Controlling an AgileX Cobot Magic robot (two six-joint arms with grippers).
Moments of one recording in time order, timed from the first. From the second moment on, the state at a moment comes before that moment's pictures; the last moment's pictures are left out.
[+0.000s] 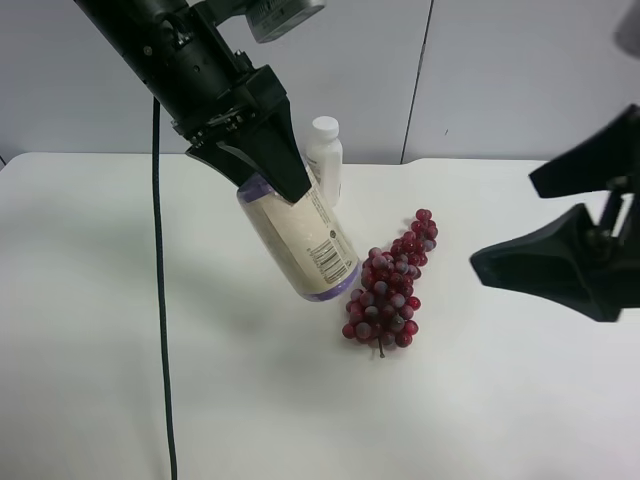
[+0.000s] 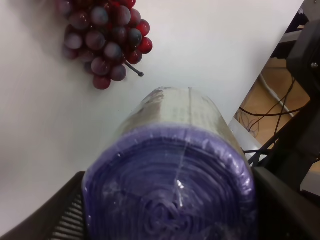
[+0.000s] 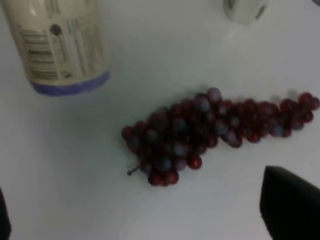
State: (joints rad) left arm -0.50 1.74 -1.50 -0.62 1.21 0.43; right arm 0.55 0.87 -0.76 0.30 0.76 -0.54
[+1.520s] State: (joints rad) left arm -0.50 1.74 -1.50 -0.89 1.21 0.43; right arm 0.74 1.22 -0.77 0.40 0.40 -0.71
